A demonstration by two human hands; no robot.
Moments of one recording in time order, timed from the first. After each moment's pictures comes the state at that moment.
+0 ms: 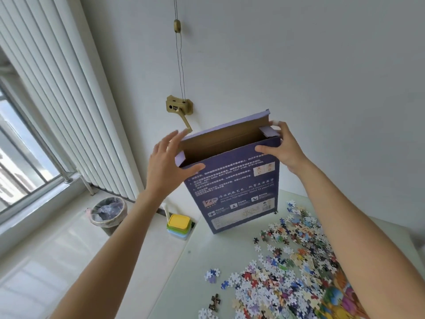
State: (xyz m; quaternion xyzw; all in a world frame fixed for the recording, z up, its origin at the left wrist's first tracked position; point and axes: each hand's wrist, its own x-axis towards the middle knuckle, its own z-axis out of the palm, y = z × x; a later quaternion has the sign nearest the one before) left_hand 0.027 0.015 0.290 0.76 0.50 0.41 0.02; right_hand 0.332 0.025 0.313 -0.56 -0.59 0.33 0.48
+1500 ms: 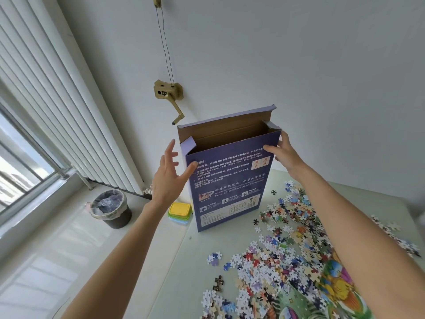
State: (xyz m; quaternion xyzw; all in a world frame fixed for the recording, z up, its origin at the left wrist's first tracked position) left_hand 0.045 0.002 0.236 0.68 0.59 0.38 0.22; right_hand 0.348 0.014 0.243 -0.62 -0.49 0.39 0.47
